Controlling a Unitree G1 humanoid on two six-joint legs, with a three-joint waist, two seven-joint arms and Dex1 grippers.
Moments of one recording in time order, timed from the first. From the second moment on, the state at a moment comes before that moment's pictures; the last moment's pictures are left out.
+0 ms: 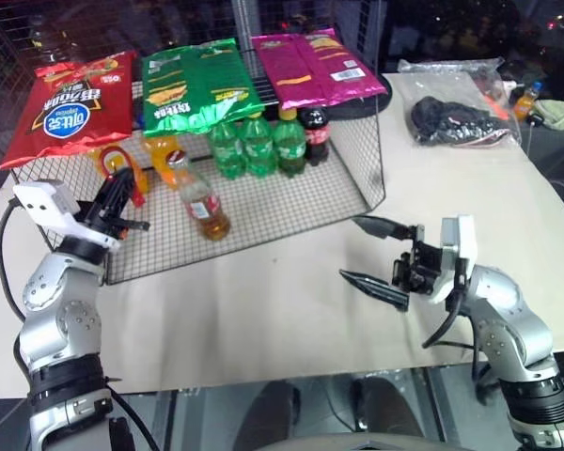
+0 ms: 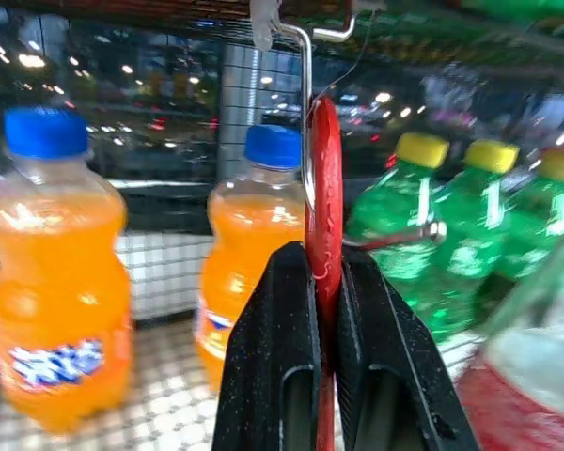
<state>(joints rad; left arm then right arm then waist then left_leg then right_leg) -0.22 0.56 0.51 0.08 -0.70 0.16 -0.60 -0.15 -0.39 0.06 -0.35 0.63 0.19 1.02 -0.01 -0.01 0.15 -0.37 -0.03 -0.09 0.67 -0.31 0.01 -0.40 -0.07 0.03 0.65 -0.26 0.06</state>
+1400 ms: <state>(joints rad) -0.06 0.41 0.39 -0.34 -1.39 0.74 -0.66 -0.33 -0.40 0.11 -0.36 0.69 0.70 0.73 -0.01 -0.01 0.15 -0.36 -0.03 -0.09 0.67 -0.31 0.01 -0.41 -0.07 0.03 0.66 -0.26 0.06</state>
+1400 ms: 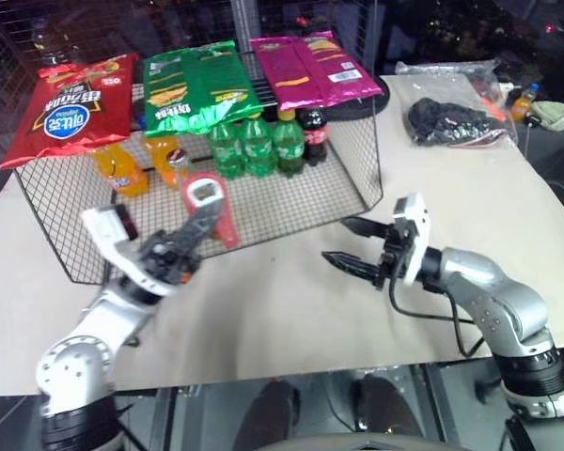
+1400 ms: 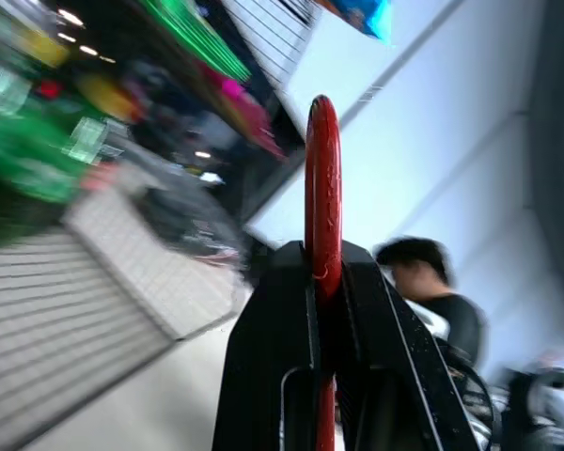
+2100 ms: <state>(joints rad) -0.19 0.29 0.20 -0.18 -1.18 0.69 -0.78 -0.50 -0.26 0.09 -0.35 1.06 1.12 0.54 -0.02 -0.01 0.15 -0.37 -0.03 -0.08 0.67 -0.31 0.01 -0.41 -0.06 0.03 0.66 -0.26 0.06</state>
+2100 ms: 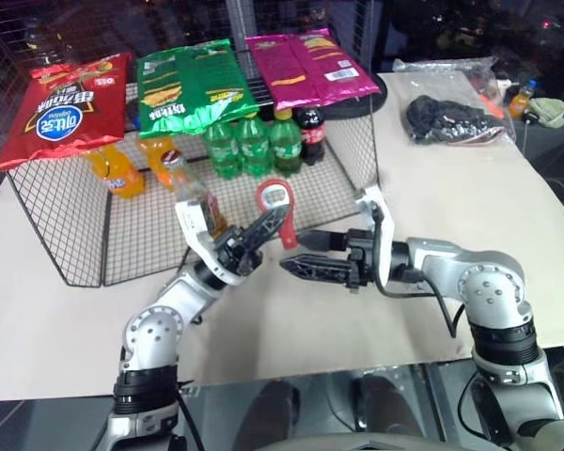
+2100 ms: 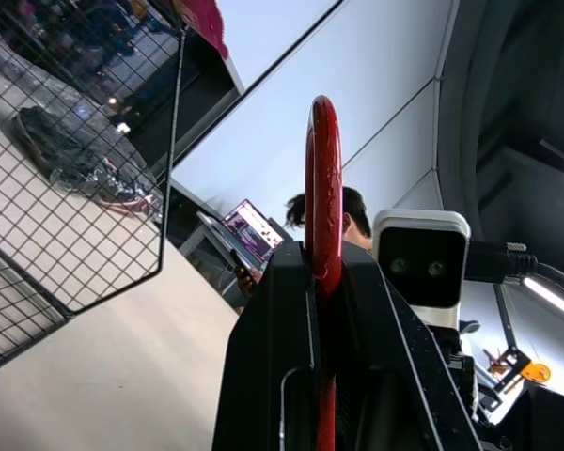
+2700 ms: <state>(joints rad) -0.19 0.26 0.20 -0.18 -1.21 0.72 -0.79 -0.50 -0.20 0.13 -0.31 0.96 1.05 0.54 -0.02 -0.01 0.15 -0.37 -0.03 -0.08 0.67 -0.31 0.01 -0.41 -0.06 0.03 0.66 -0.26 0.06</state>
